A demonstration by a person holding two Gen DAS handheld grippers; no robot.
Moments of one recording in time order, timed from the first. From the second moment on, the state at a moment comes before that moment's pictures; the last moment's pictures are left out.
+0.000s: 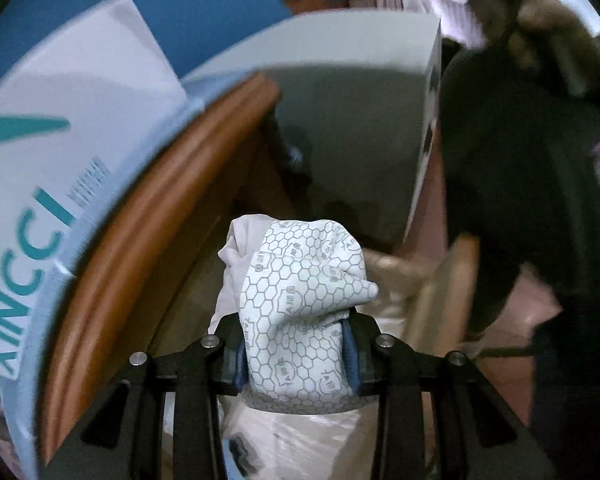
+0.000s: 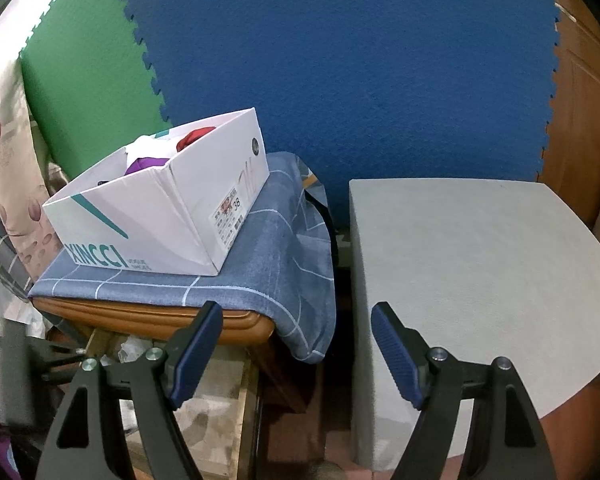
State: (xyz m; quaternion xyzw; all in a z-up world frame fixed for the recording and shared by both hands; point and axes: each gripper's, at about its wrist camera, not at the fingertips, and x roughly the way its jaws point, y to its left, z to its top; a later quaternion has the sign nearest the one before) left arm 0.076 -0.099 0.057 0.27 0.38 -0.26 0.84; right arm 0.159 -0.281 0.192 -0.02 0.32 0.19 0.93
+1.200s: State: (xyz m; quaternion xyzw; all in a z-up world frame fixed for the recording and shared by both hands) left arm 0.206 0.036 0.248 0.13 0.37 -0.04 0.92; right arm 0.154 -0.281 0.193 -0.01 0.32 0.19 0.93
